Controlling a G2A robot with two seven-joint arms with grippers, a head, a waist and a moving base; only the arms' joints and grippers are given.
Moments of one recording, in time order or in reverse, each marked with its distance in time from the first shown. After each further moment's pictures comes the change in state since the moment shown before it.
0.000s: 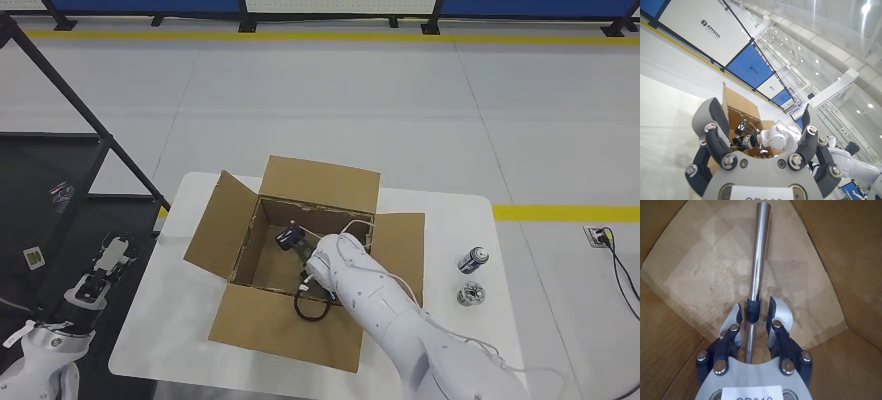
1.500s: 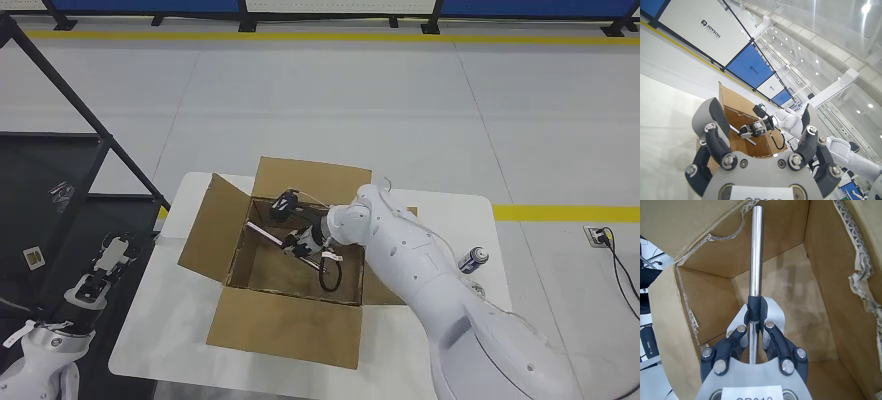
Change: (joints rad) left arm 0.000 0.000 0.000 0.000 0.000 0.000 0.000; right arm 0.151 0.121 0.205 -0.049 0.217 -0.619 0.096
